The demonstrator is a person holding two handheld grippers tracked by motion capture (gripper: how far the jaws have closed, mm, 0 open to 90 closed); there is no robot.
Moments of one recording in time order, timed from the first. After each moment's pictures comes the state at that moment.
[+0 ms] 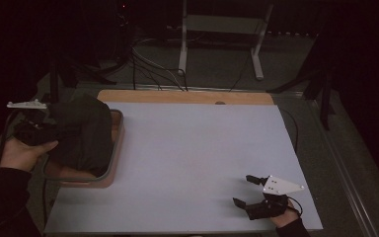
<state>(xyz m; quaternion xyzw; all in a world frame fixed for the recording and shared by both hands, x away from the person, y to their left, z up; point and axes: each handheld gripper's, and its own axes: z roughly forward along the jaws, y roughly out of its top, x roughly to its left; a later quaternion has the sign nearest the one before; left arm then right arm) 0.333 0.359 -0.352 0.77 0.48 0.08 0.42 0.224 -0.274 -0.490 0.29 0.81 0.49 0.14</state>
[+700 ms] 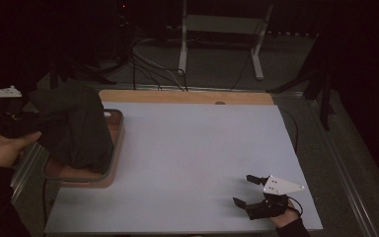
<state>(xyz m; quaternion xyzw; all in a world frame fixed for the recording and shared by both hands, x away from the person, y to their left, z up) 0.318 0.372 -0.302 0.75 0.45 0.11 0.47 0.224 -0.274 -0.490 0.29 0.81 0.49 0.14</state>
